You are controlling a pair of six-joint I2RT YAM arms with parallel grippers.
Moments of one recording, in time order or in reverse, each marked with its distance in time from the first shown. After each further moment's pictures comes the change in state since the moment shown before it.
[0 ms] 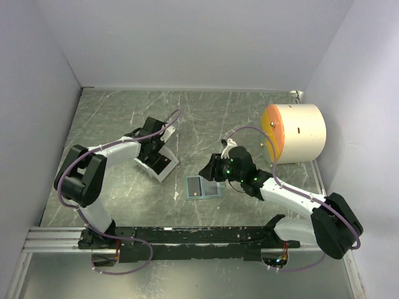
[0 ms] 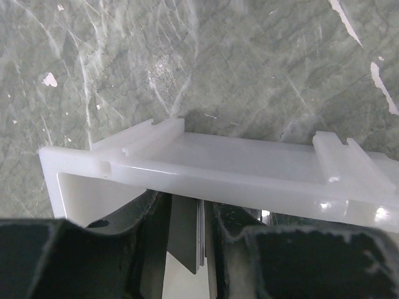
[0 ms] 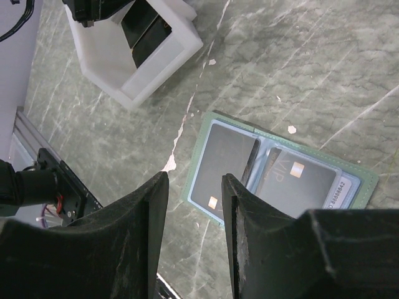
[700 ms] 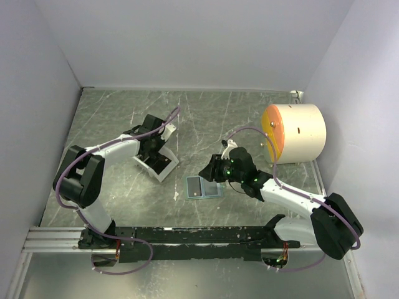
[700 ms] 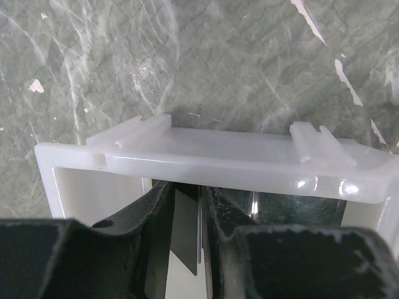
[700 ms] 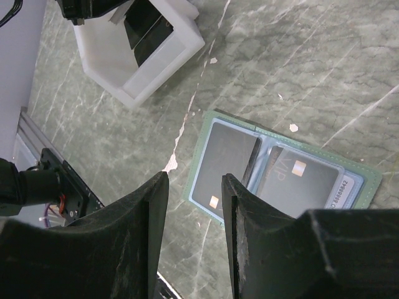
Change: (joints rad) left arm 0.001 -0.013 0.043 -0.074 0.068 -0.006; right arm 0.000 -0.006 -0.019 0.022 -0.004 0.014
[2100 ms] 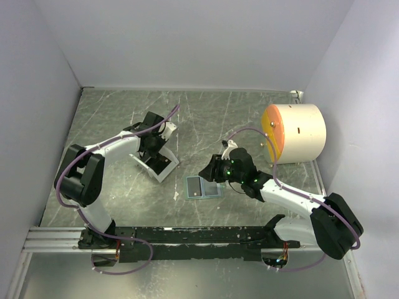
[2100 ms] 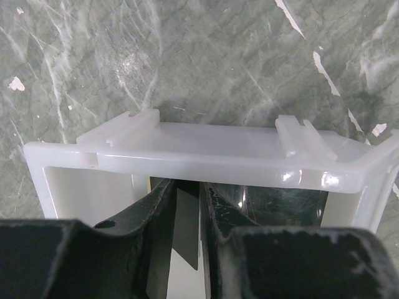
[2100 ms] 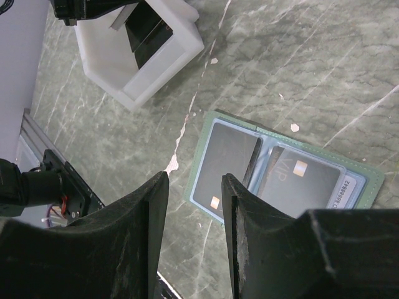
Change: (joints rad) left arm 0.003 0.014 0.059 -0.098 0.051 -0.016; right arm 0.000 0.000 -0.011 0.019 0.000 0.011
